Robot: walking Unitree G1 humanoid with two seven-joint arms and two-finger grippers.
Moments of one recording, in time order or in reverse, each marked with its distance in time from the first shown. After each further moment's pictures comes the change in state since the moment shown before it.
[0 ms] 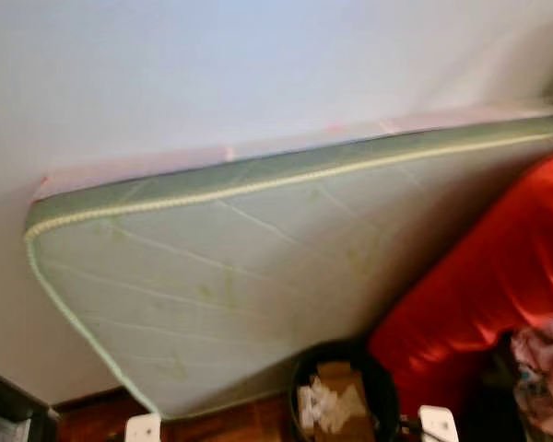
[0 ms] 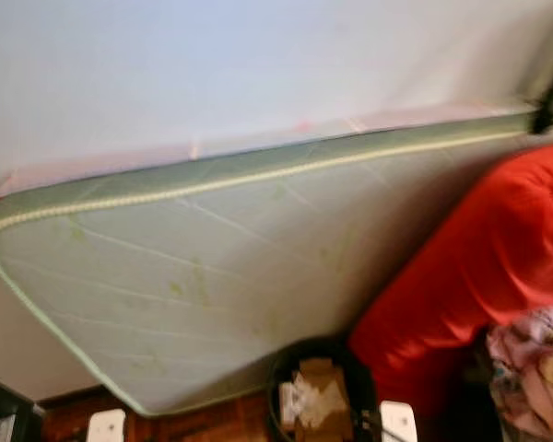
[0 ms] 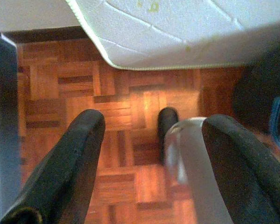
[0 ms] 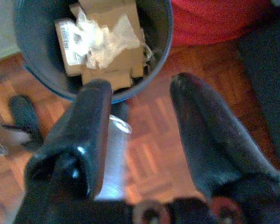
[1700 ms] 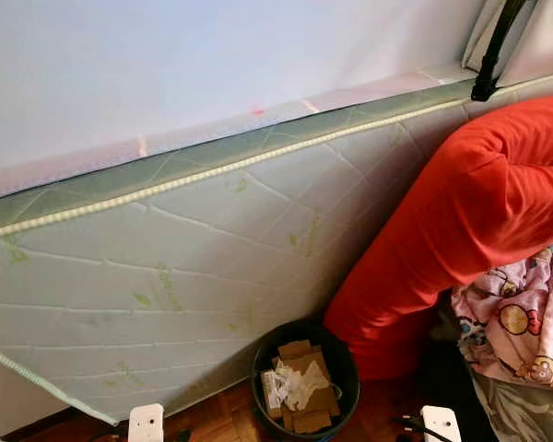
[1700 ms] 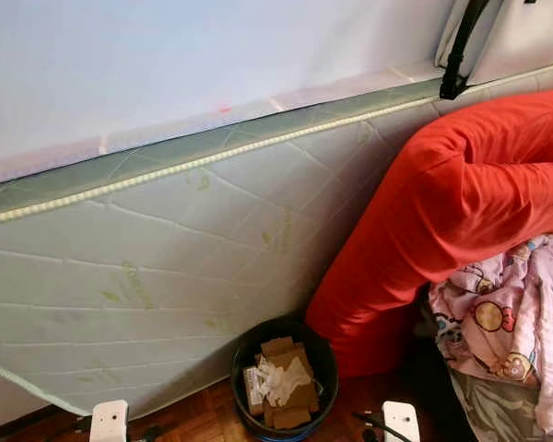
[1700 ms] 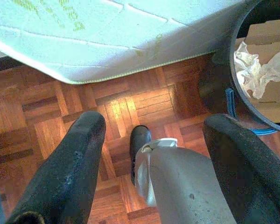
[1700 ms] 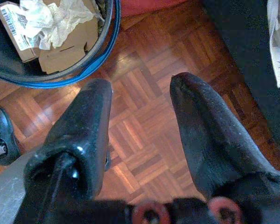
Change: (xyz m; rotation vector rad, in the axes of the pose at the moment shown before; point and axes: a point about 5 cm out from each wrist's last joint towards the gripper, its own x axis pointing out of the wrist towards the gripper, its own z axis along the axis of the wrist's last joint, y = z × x) left arm 0.000 -0.005 0.001 -0.016 -0.024 -0.023; right arm 0.003 -0.004 0.009 -0.011 0.007 -0.002
